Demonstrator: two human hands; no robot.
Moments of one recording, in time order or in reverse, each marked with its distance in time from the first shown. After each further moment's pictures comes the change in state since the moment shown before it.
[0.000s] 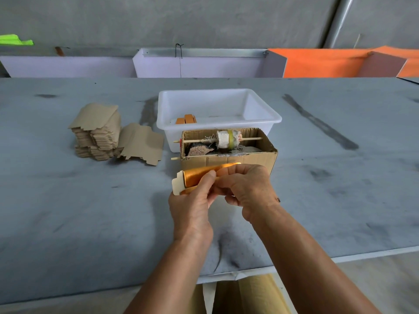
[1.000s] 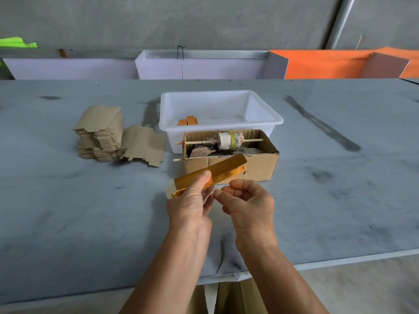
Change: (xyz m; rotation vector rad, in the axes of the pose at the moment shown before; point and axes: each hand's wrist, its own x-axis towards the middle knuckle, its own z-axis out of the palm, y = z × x) left_hand 0.012 0.009 0.005 -0.023 0.113 -0.266; right_hand -0.015 0.044 0.010 0.270 0.163 -0.184
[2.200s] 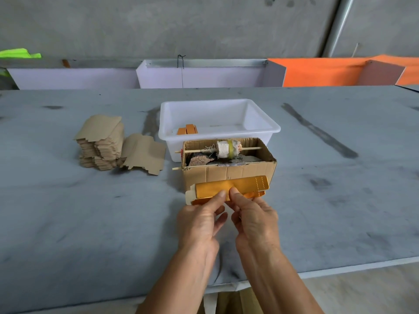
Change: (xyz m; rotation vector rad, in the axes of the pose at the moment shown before) left_hand -0.003 -0.022 -0.004 0.096 -0.123 0.037; right_hand 0.007 -0.004 -0.004 0.374 0.059 0.232
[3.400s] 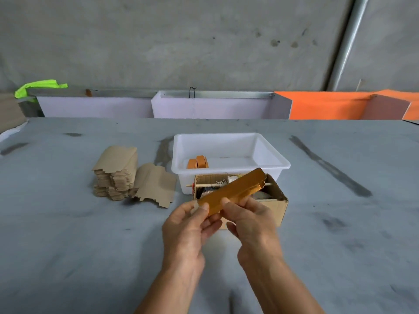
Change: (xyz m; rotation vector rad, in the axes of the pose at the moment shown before) left_hand 0.004 0.056 -0.004 -0.001 -0.044 0.256; right_hand 0.002 -0.033 0.044 -0.293 -0.203 -0.105
